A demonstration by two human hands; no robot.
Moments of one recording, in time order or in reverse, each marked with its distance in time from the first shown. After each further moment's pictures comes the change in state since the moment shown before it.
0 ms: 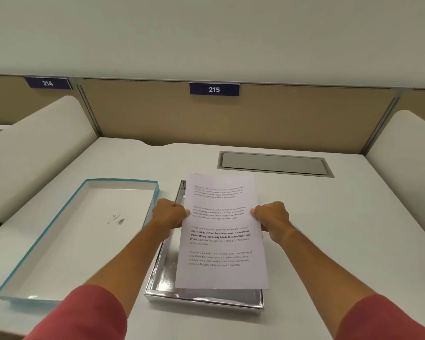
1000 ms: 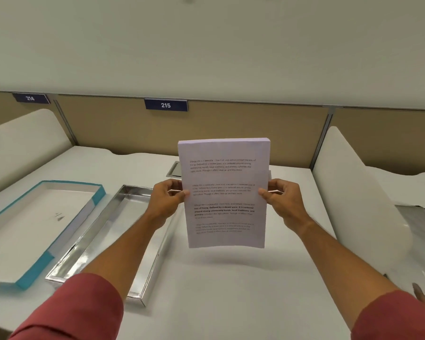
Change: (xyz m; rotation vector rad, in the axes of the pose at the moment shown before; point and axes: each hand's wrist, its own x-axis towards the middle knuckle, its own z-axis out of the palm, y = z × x) left_hand -0.141 0.095 0.226 -0.105 -0.095 0.460; right_hand 0.087 0.010 -0.306 0.138 -0.192 -0.591
